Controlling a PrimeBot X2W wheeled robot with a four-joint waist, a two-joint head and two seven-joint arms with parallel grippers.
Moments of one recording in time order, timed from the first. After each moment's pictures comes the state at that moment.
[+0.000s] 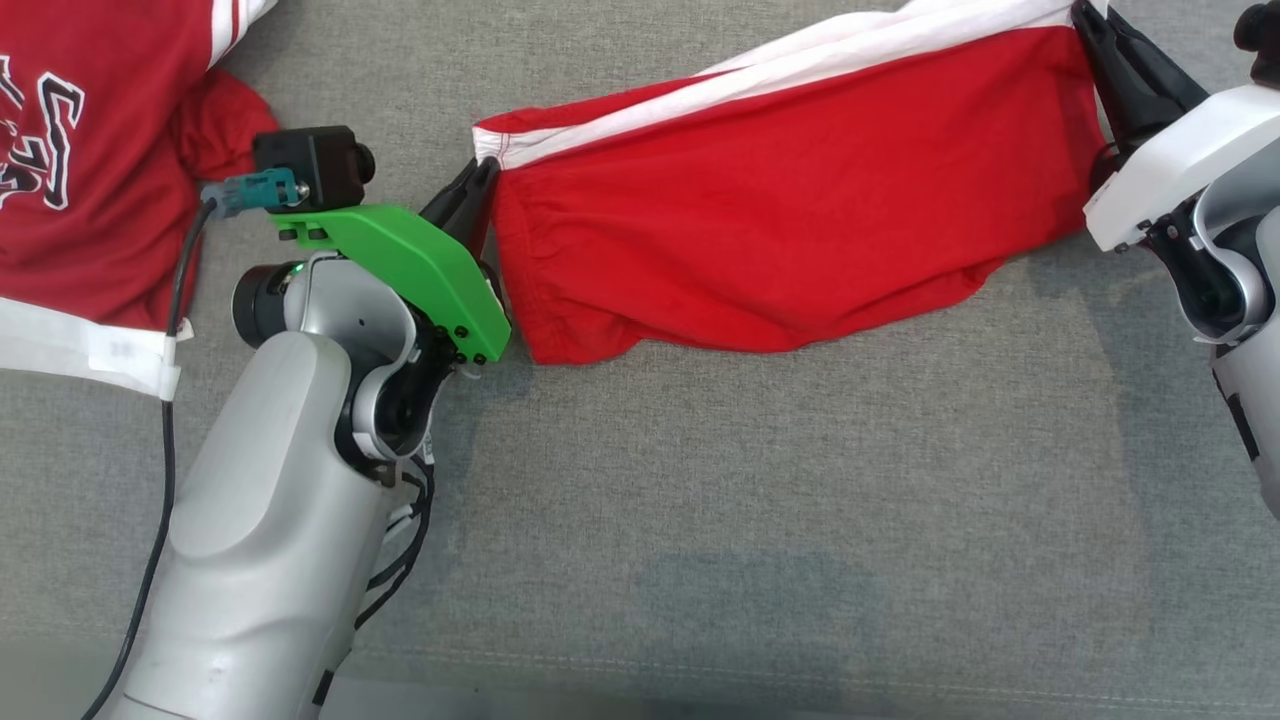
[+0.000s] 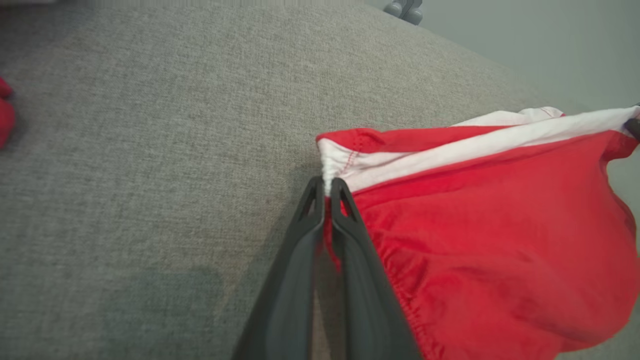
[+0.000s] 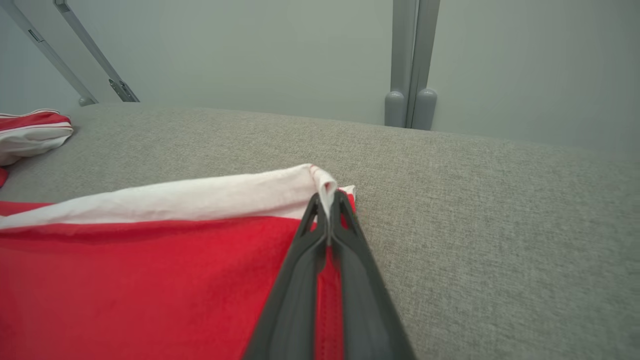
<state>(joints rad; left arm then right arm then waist) -0.65 0.05 -0.40 0.32 -0.73 0.07 0.24 -0.72 -0.41 0.36 0.43 0.52 0.12 0.00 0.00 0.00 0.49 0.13</state>
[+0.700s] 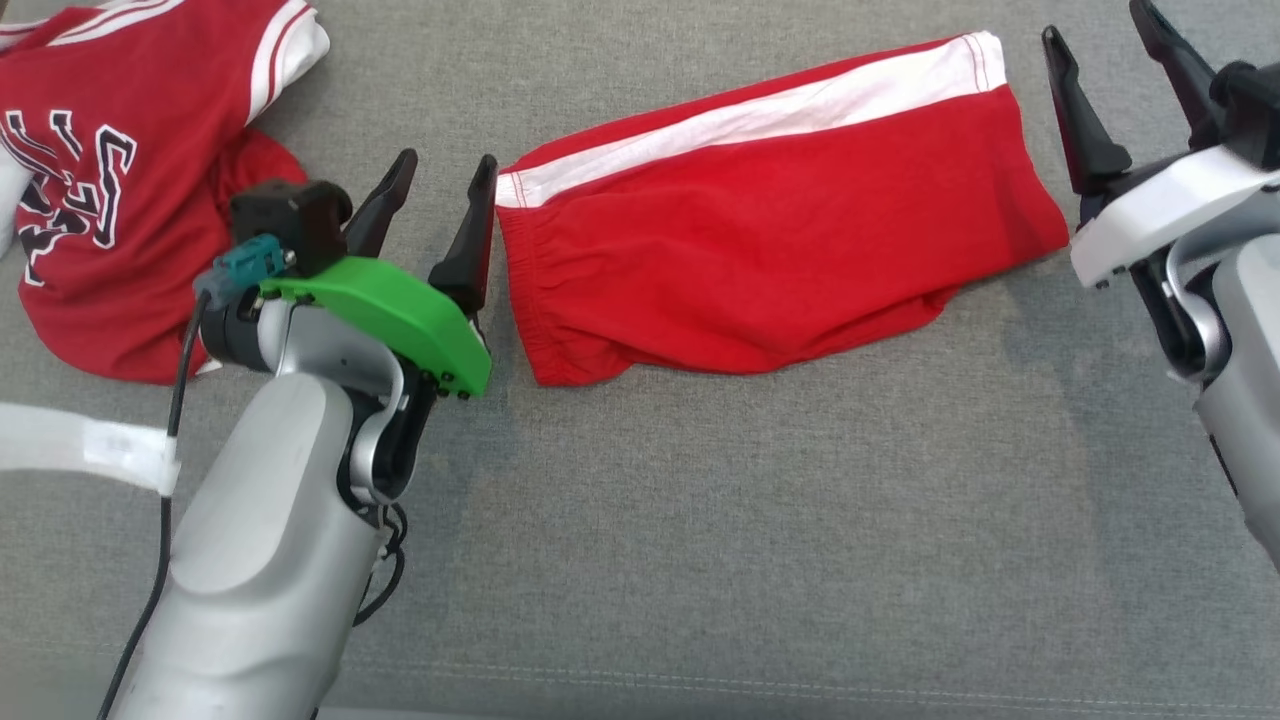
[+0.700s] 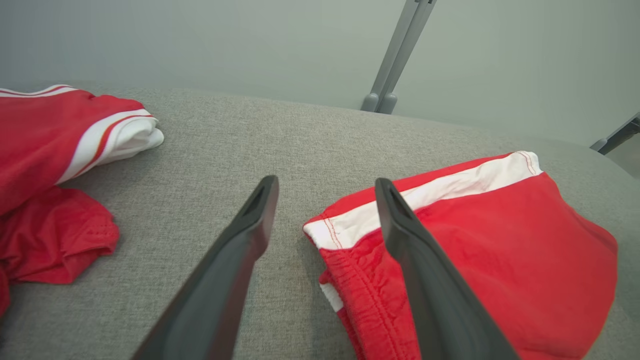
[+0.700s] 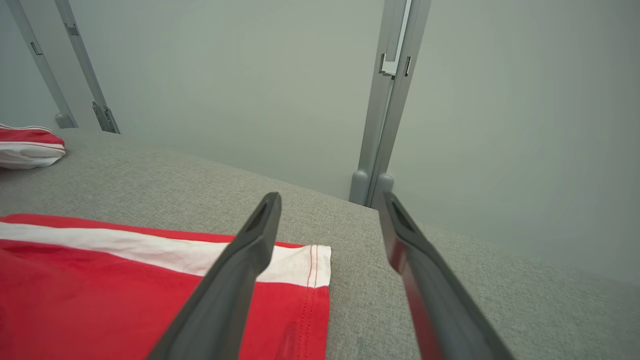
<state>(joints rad) -0.62 0.07 -0.42 0.35 -0.61 0.03 0.00 -0.70 -0.40 0.41 0.49 0.36 0.08 -0.25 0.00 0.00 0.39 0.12</state>
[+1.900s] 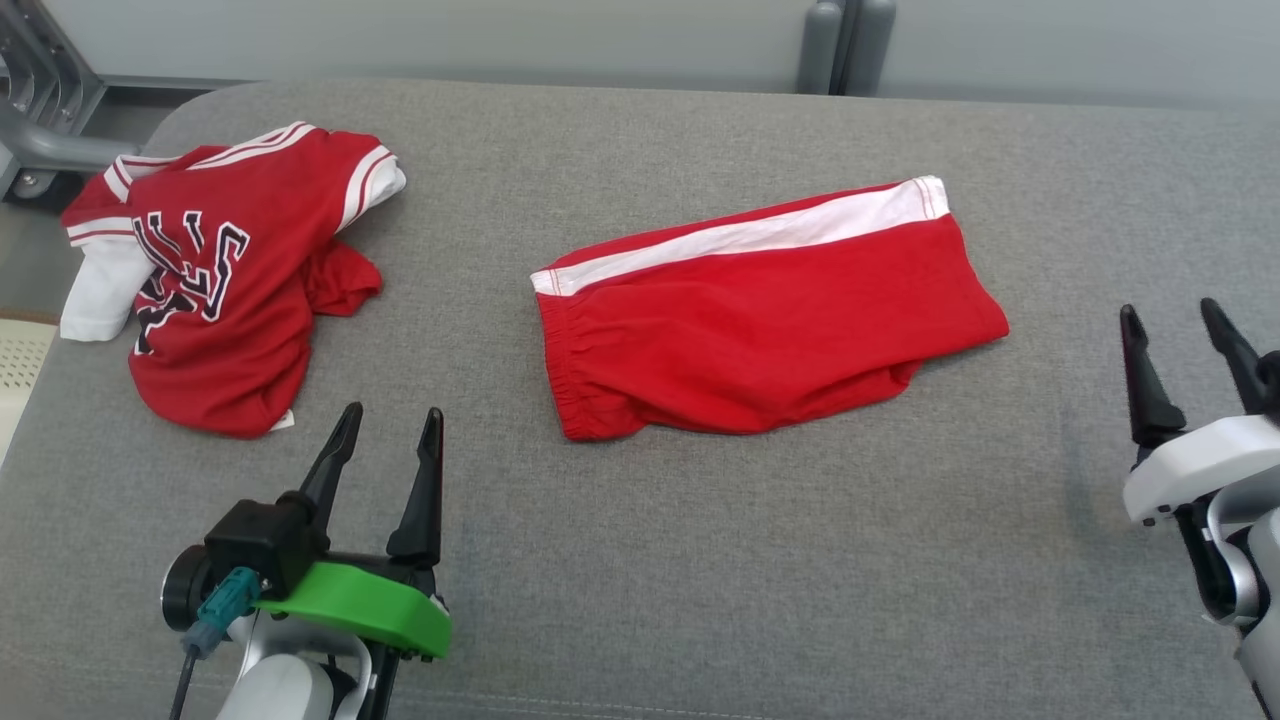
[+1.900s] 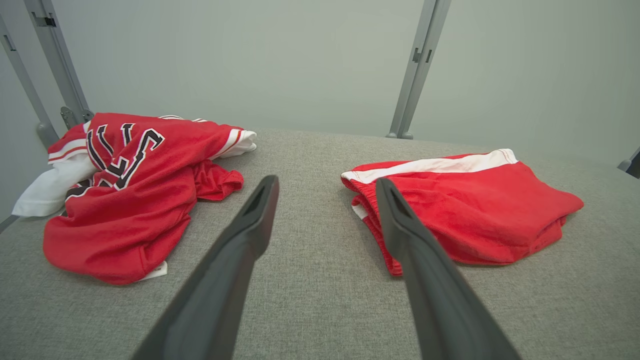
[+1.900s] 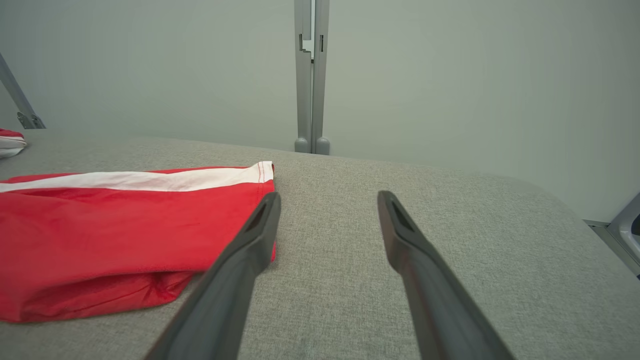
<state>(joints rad) -0.10 0.17 -0.36 0.12 -0.46 0.08 -0.25 -0.20 -0.40 0.23 0.35 0.39 -0.06 -0.25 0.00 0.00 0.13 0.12</state>
